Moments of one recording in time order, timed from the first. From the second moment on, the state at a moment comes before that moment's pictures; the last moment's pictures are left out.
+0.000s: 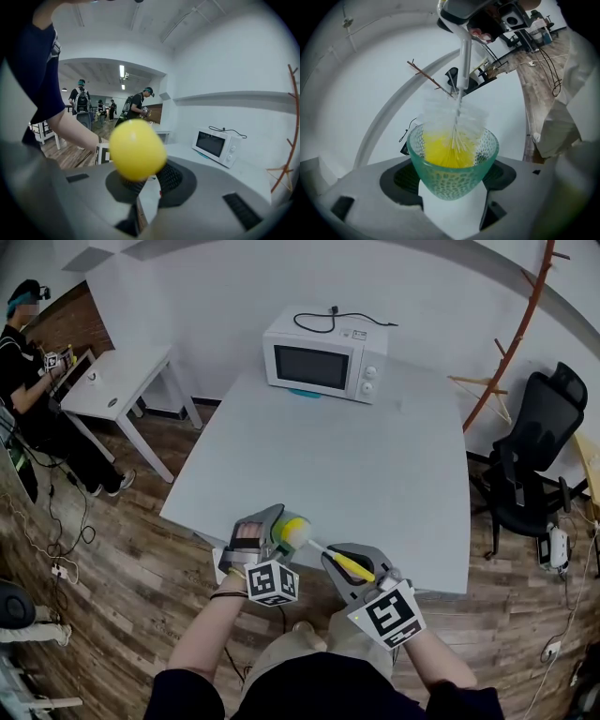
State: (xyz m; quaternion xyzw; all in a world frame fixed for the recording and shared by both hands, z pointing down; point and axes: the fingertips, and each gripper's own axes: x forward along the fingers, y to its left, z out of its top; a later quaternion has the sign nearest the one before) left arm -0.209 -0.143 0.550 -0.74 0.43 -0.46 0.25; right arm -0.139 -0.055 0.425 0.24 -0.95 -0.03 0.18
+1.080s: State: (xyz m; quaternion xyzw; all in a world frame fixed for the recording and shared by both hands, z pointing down) left arm -0.232 -0.139 0.551 -0.72 0.45 -0.47 0.24; right arm -0.158 -0.042 0.432 0.20 -0.96 -0.02 0.20
